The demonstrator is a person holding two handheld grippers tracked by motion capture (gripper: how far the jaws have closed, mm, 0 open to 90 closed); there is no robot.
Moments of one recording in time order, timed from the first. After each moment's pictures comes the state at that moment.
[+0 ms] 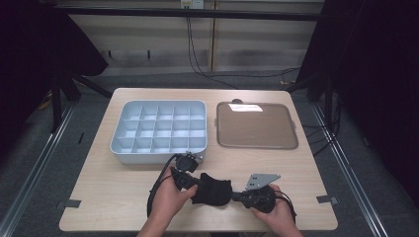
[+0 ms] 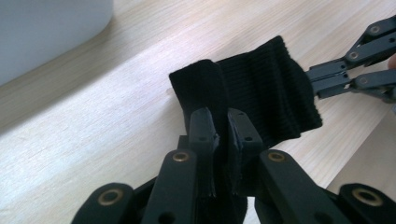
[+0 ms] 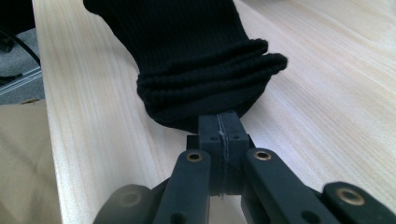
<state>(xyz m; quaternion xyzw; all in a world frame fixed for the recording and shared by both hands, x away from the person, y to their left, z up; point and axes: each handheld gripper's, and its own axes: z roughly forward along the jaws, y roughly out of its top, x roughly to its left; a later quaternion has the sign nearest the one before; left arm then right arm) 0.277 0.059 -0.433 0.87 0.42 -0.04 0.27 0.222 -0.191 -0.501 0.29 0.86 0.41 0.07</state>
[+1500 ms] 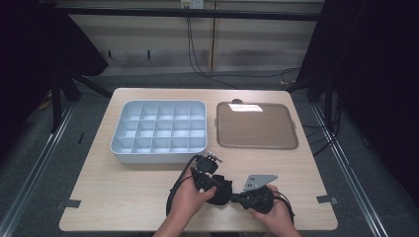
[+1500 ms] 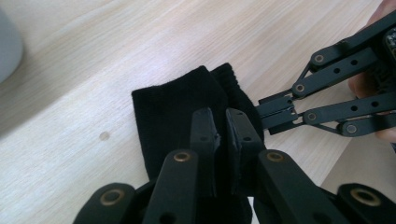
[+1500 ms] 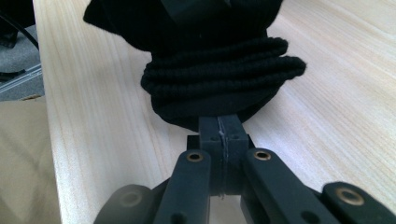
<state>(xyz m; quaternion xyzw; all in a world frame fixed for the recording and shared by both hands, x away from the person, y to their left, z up) 0.275 0.013 -0.438 0.89 0.37 -0.05 0.28 0.223 -0.186 -0.505 0.29 0.86 0.41 0.06</state>
